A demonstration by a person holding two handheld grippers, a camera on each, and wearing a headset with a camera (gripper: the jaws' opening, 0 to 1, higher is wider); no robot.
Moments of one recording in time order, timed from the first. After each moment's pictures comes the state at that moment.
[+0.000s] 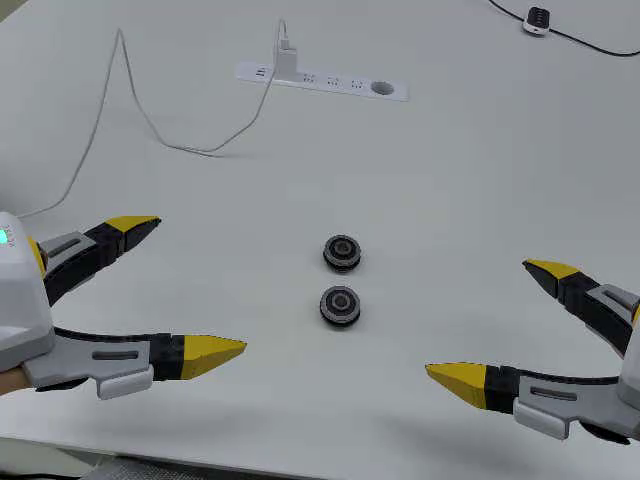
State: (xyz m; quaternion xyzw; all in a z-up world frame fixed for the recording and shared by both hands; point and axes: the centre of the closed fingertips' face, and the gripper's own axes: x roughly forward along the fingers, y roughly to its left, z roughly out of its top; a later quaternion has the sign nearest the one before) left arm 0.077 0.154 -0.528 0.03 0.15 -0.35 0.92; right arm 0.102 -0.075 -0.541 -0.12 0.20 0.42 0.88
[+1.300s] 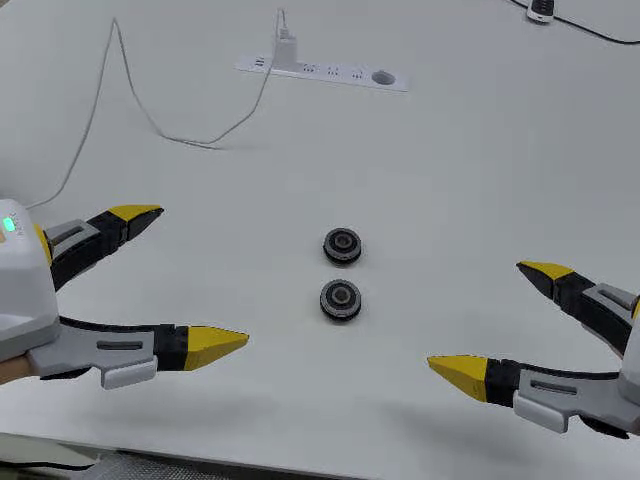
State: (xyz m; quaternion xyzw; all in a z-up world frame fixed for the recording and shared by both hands) left arm 0.083 0.150 -0.532 0.05 0.15 -0.36 0.92; right arm 0.101 -0.075 -0.549 -0.11 0.21 0.43 0.87
